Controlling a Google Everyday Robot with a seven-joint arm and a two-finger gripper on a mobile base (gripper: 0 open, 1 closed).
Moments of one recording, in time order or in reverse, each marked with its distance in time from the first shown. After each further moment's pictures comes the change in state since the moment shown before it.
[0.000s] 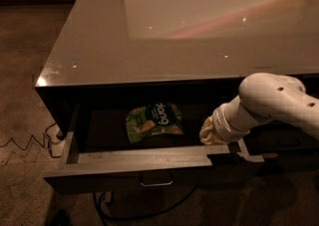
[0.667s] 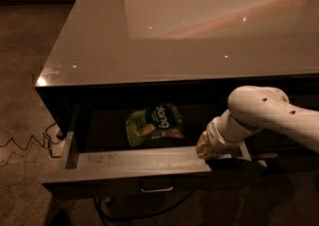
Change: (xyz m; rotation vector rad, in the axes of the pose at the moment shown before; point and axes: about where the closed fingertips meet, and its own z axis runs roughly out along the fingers) arm 0.001 0.034 0.040 -0.120 0.004 0.019
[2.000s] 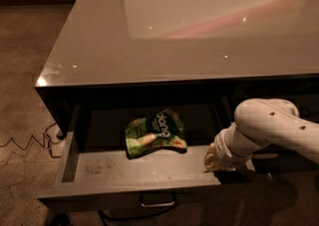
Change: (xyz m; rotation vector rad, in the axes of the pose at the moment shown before) arm 0.019 0.042 0.002 -0.037 0.050 0.048
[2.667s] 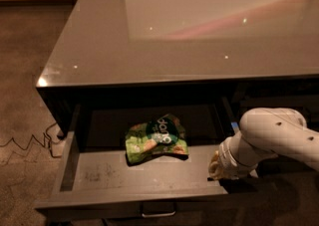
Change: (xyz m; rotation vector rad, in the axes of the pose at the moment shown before) arm 0.006 0.018 0.002 0.000 0.004 0.022
